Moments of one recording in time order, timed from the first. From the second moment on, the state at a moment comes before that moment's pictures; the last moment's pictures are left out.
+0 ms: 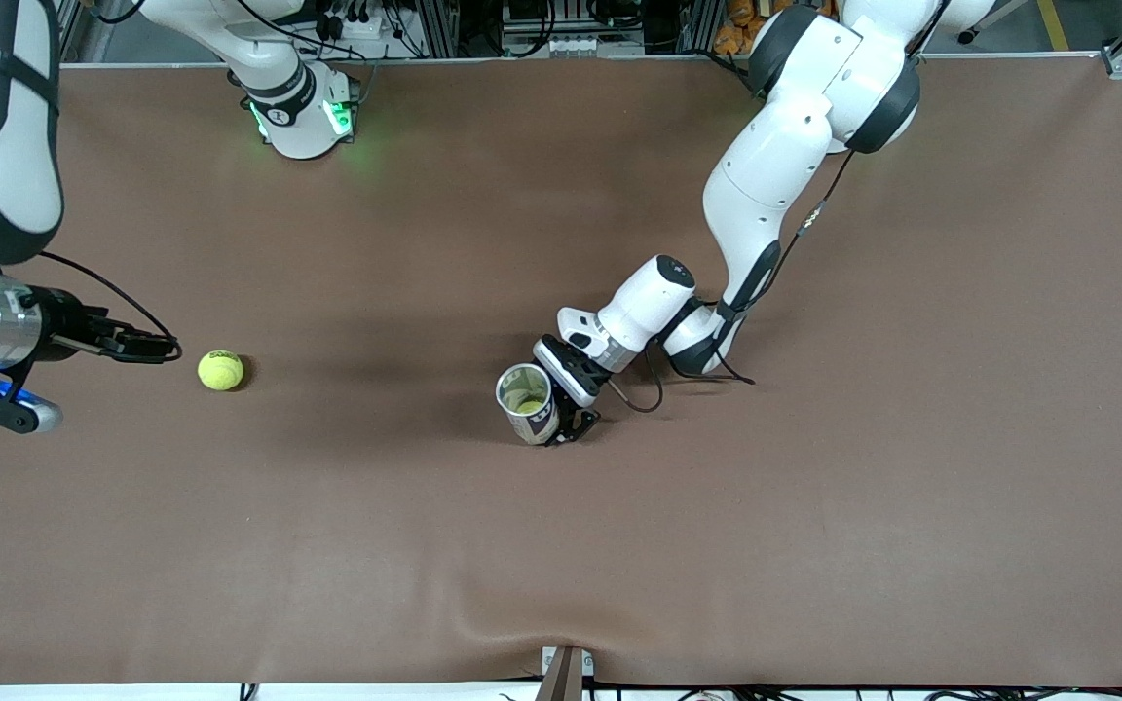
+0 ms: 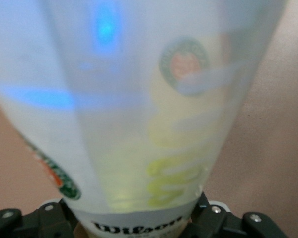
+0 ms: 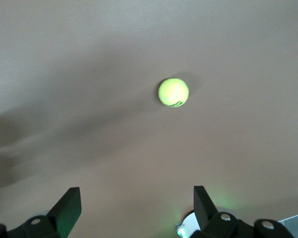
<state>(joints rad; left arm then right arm) -0.56 1.11 -0.18 -1.53 0.28 3.56 0.00 0.10 0.40 -0.14 -1.29 0.07 1.34 0.35</state>
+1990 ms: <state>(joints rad) -0.56 1.11 -0.18 -1.54 0.28 3.56 0.00 0.03 0.37 -0.13 -2.22 0.02 2.51 0.02</state>
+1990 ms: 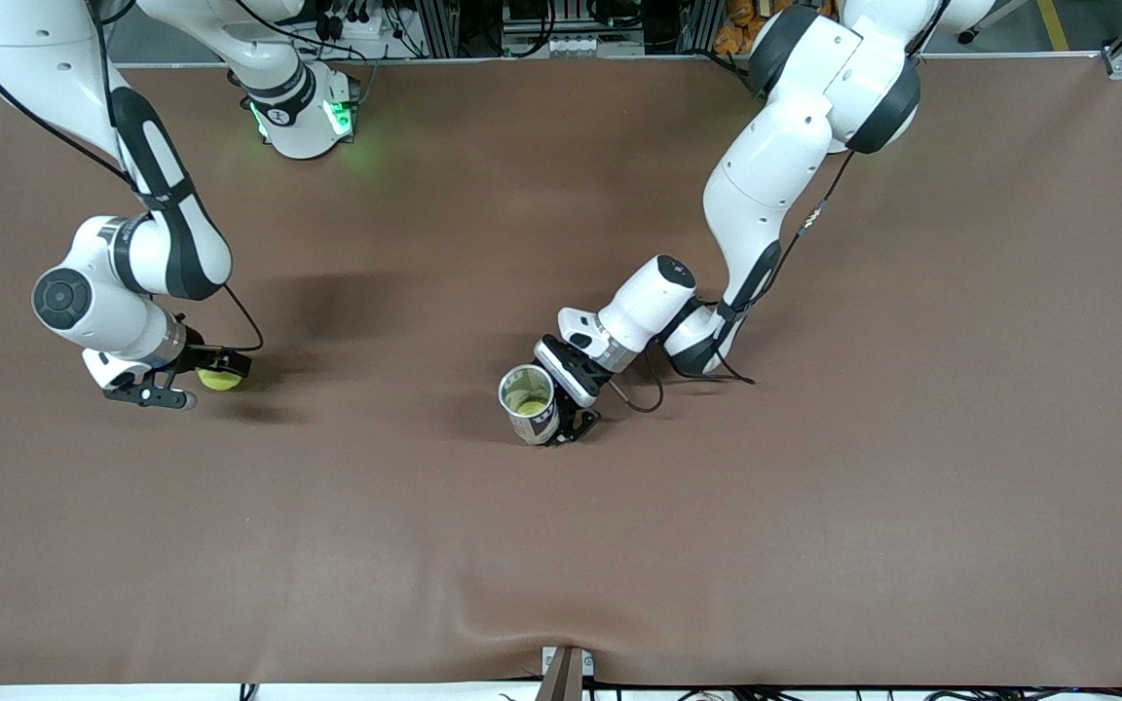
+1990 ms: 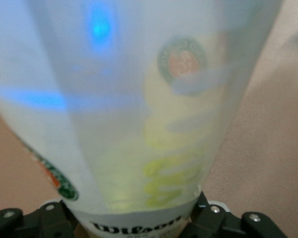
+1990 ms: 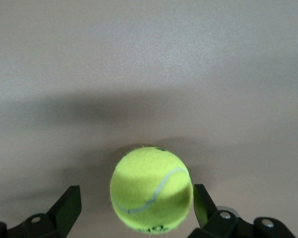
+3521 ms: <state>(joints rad) -0.56 1.11 -0.18 -1.54 0.28 3.56 0.00 0.17 0.32 -0.11 -1.58 0.02 1.66 0.30</state>
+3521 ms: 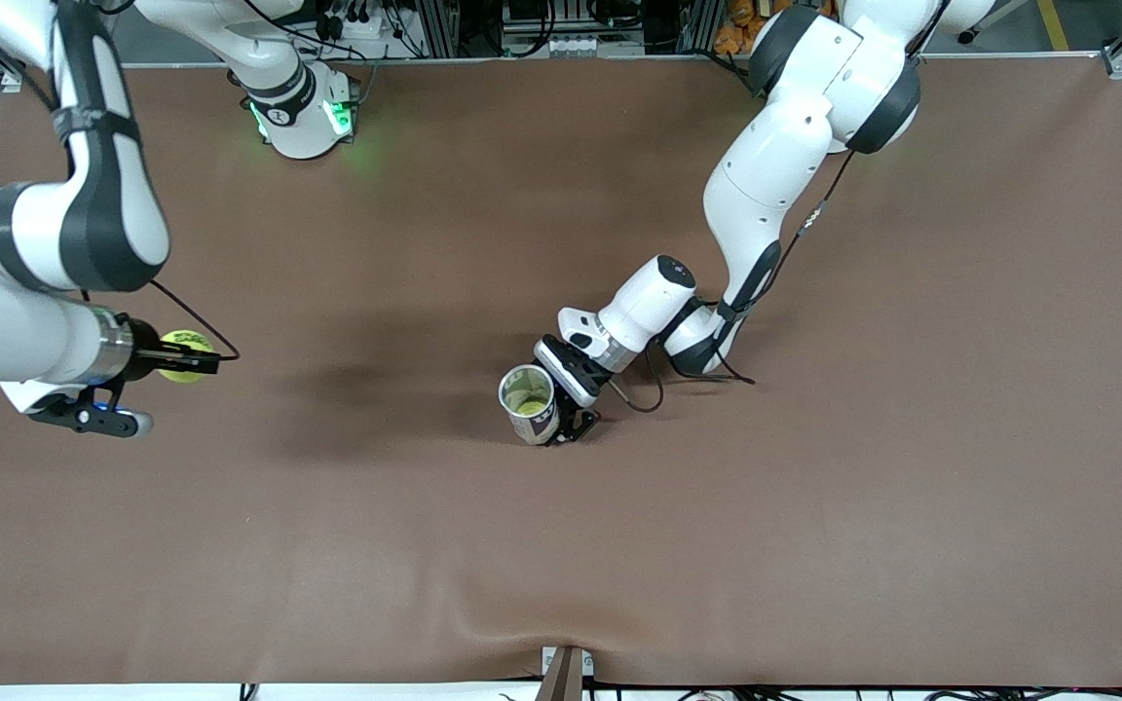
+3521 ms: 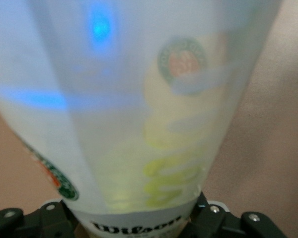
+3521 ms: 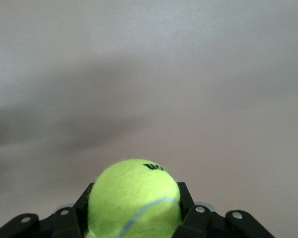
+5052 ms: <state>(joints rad) -0.56 1.11 -0.18 -1.54 0.28 3.56 0.00 0.70 0.64 -0.10 -1.19 0.08 1.92 1.32</state>
